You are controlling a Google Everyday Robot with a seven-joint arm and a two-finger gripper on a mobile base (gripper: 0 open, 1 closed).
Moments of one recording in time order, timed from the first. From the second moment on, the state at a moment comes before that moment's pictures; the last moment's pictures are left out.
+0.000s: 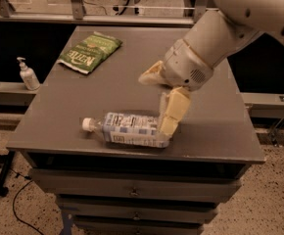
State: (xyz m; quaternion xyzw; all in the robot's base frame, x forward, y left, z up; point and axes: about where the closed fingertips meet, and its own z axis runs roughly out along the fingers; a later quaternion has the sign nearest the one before) arm 0.455 -0.017 0.898 -0.72 0.61 0.27 0.20
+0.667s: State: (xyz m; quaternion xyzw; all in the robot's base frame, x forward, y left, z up) arm 0.455 0.022 0.870 -0.70 0.65 0.21 0.23
